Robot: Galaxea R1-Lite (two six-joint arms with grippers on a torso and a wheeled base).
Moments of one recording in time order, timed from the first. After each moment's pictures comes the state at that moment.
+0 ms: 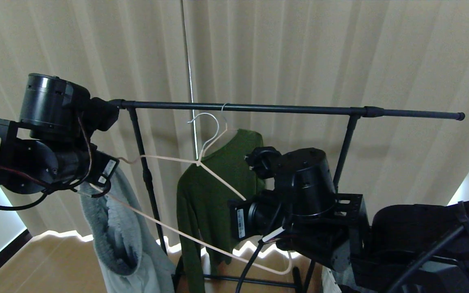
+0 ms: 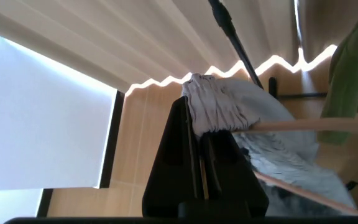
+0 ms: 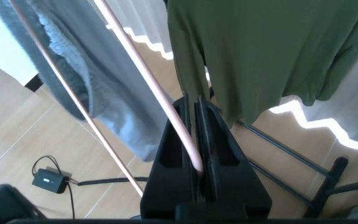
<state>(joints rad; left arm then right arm) -0.32 1.57 -1.09 0.12 0.58 0.30 0.93 1.89 -1.04 -0.39 -0.24 0.44</state>
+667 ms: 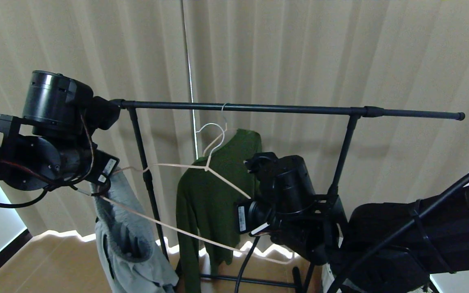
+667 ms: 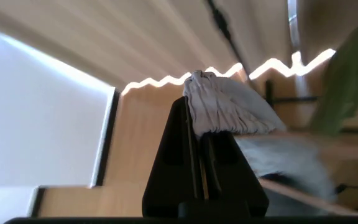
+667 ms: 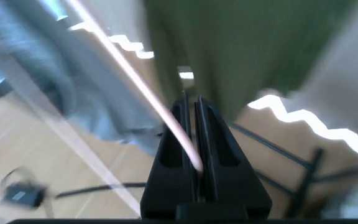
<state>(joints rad) -0.32 1.58 -1.12 0.17 0.60 0.31 0.88 1.97 -1.06 -0.38 -0.37 0.44</state>
